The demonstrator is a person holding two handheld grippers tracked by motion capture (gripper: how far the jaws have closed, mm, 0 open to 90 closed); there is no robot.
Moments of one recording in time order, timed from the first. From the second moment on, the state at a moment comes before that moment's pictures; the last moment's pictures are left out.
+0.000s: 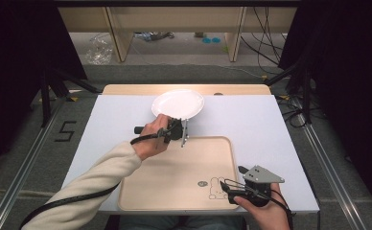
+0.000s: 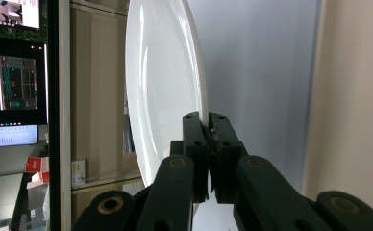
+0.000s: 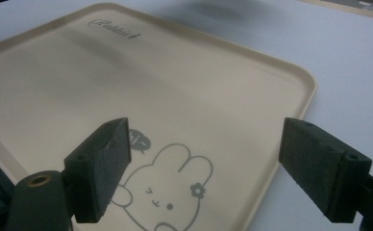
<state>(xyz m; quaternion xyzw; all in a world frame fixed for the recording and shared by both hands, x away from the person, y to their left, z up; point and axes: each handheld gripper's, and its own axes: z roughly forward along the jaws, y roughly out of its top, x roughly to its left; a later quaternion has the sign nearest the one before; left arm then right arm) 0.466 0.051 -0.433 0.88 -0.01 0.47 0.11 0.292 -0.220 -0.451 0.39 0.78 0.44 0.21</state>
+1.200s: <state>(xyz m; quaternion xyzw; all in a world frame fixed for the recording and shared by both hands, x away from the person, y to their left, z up) 0.427 0.060 -0.421 0.87 -0.04 0.48 0.12 0.293 -0.220 -0.451 0.39 0.78 0.44 0.21</state>
